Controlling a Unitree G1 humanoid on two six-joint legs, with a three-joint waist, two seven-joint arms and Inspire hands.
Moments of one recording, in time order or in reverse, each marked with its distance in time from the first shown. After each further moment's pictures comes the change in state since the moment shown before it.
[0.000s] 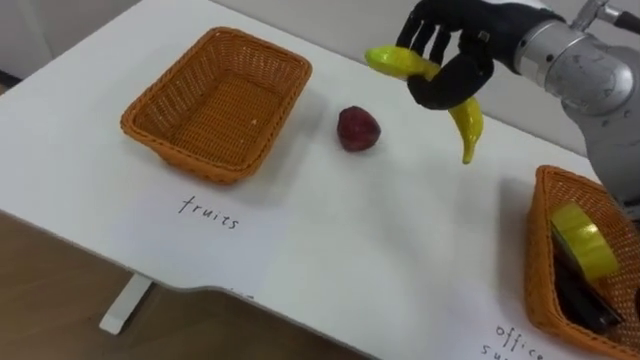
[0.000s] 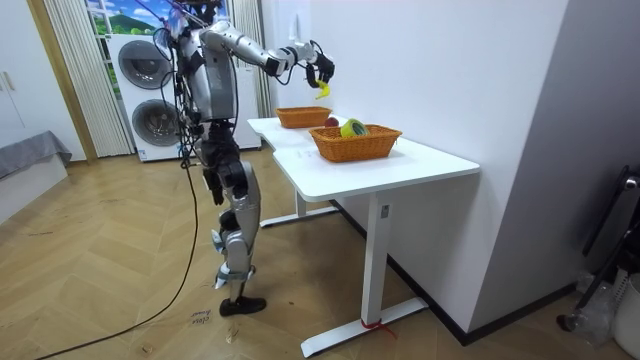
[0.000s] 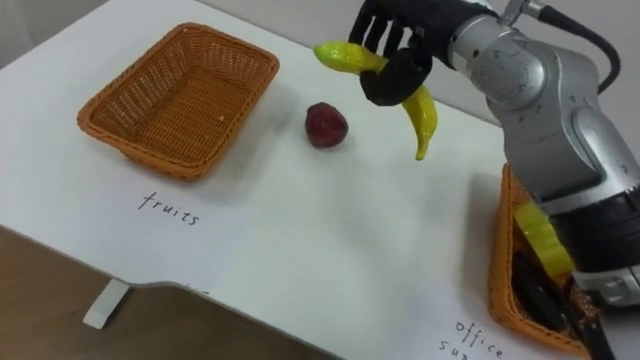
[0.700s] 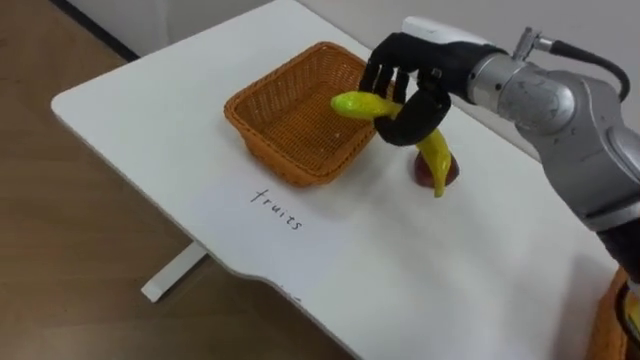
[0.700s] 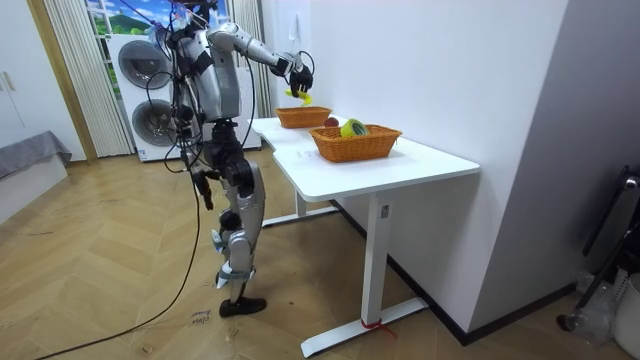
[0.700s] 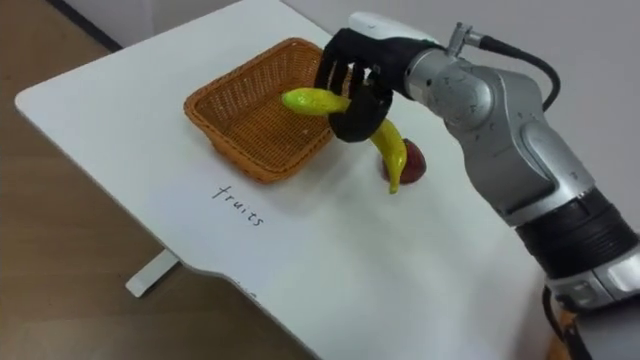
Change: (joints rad) left arm 0.077 0.004 0.035 -0.047 0.010 -0.015 -0.028; right arm -0.021 0.046 0.138 0.050 0.018 0.014 0.001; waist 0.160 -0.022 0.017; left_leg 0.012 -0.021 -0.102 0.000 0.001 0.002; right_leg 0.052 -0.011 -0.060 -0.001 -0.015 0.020
